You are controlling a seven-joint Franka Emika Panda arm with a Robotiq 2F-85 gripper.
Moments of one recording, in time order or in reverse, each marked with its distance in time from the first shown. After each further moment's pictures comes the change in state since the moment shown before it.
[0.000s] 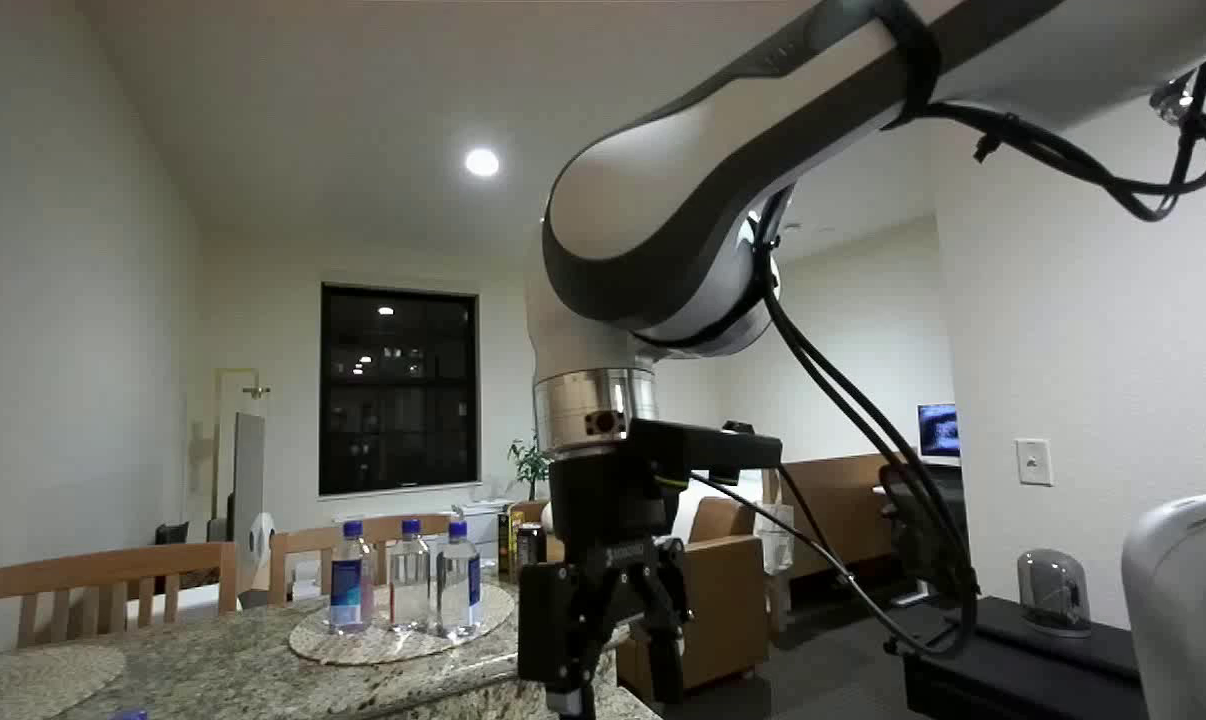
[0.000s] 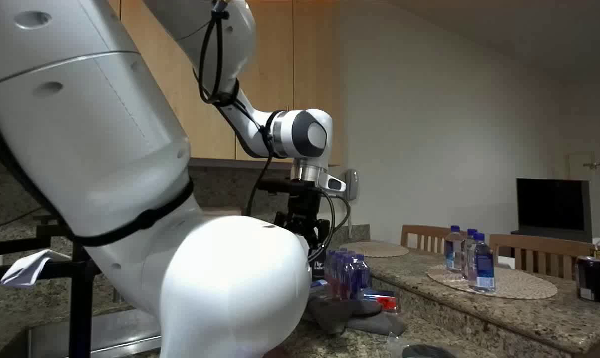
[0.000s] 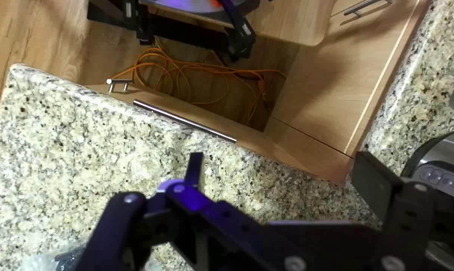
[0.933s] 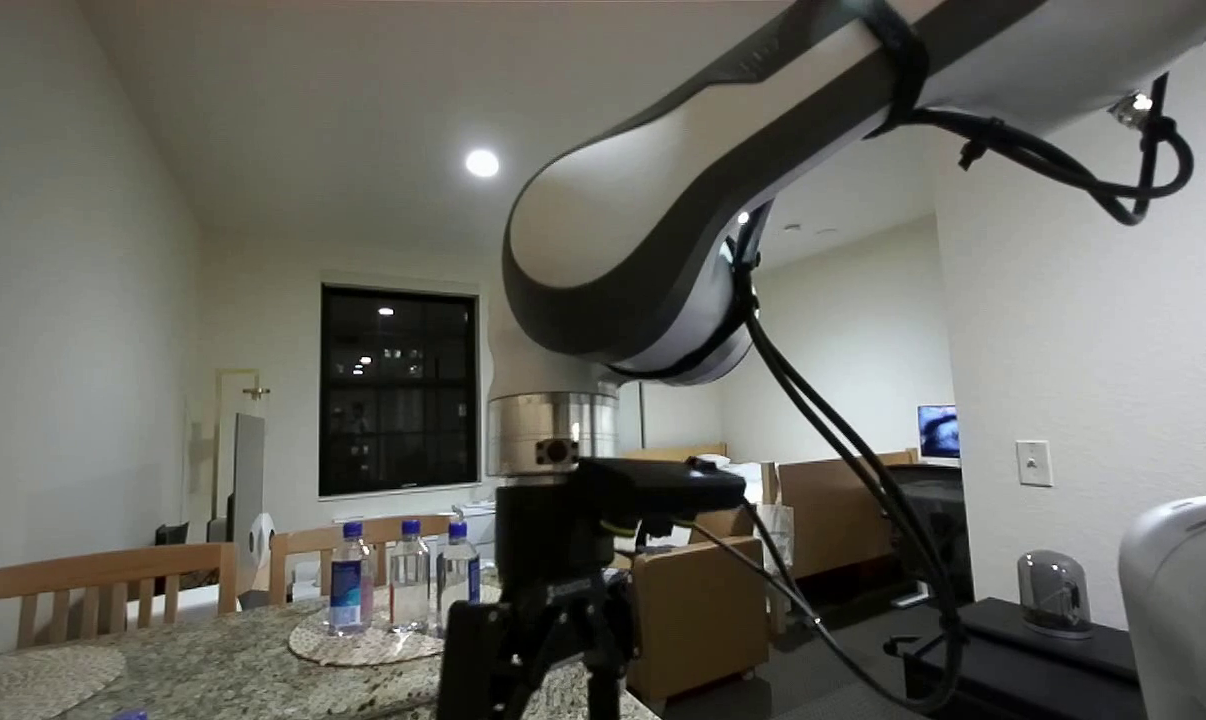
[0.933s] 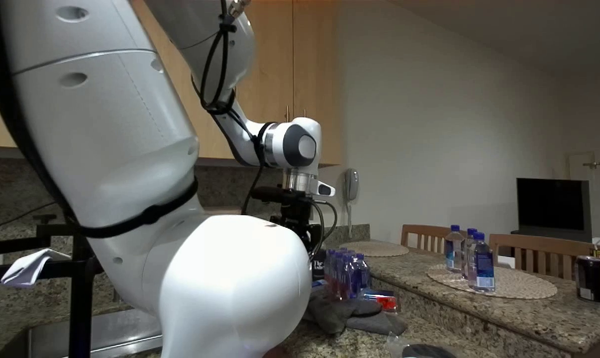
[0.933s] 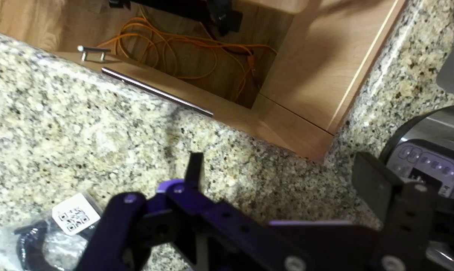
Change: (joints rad) arm 0.026 0.075 0.077 0.007 0.045 0.168 0.030
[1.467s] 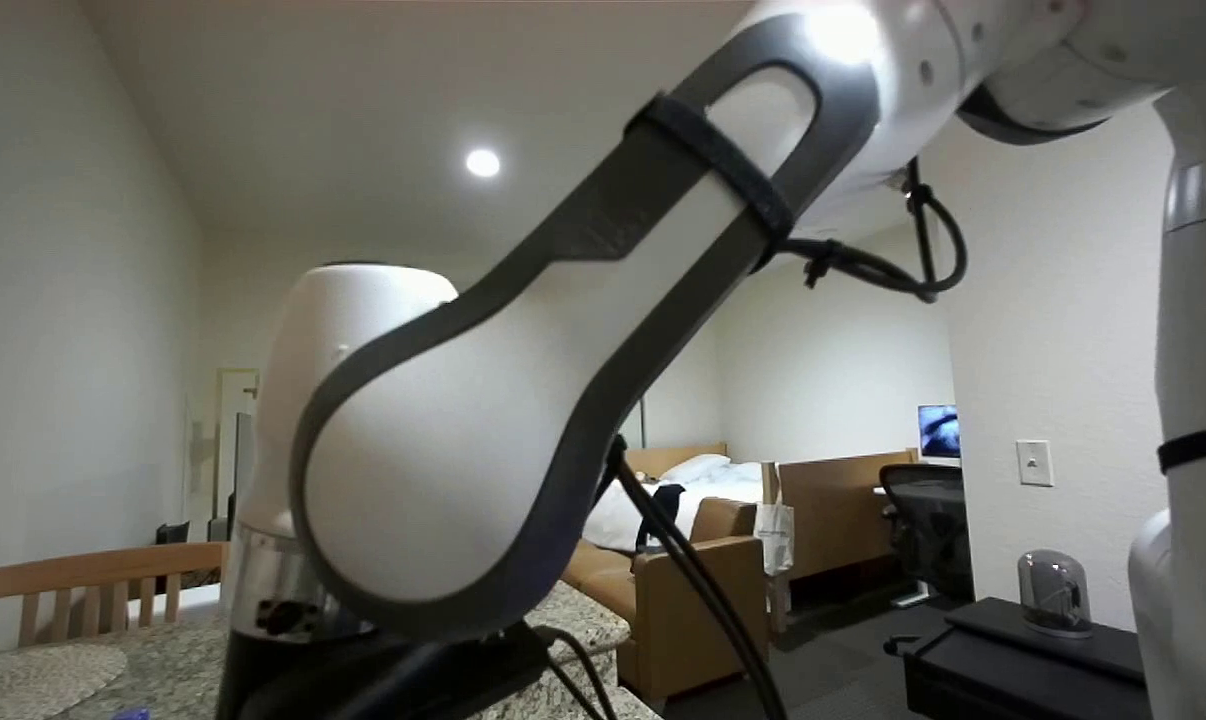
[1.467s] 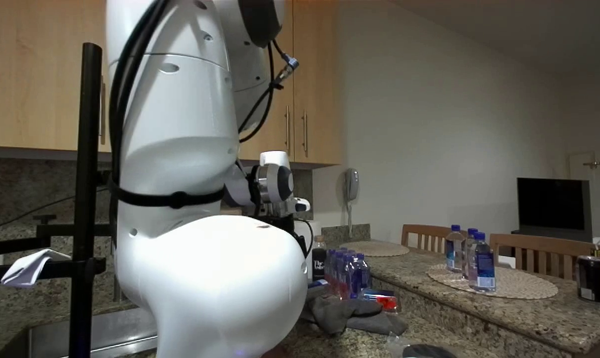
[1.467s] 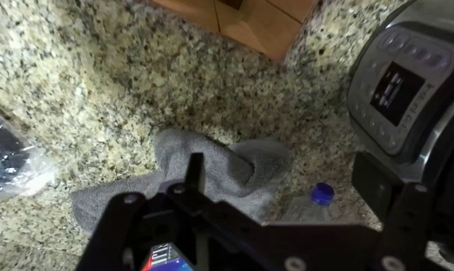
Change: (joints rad) arm -0.084 0.390 0.285 0.152 -0.317 0.512 0.407
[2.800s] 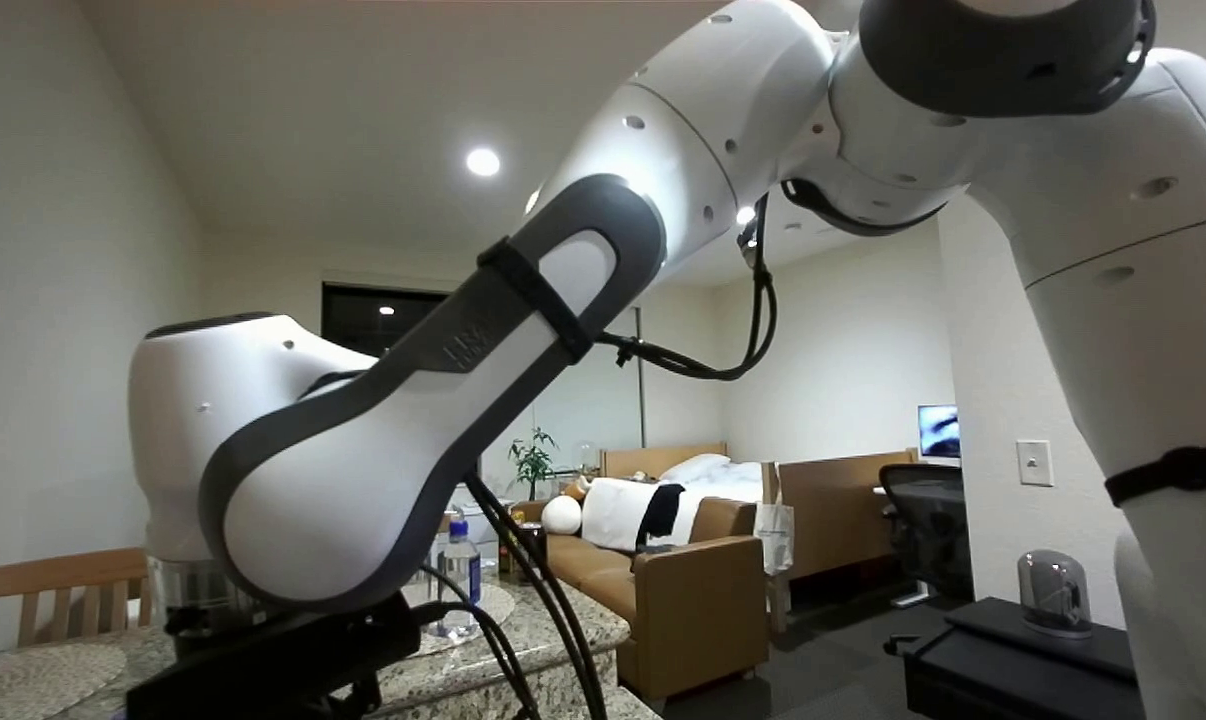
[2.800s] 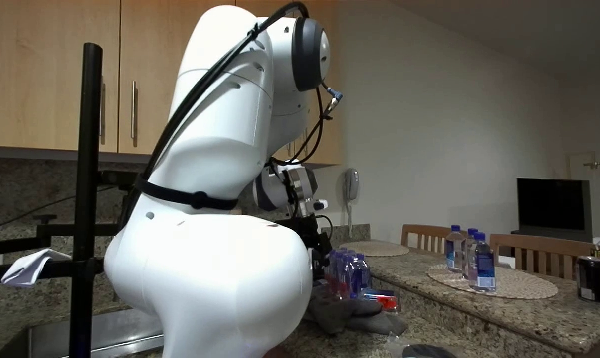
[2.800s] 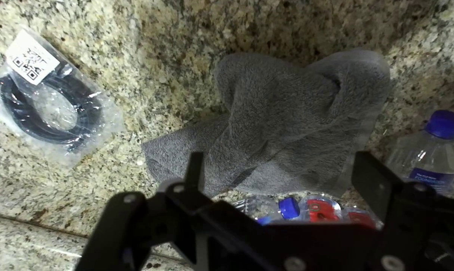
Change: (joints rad) arm 0.104 0.312 -0.191 0.361 -0.479 -0.248 0.430
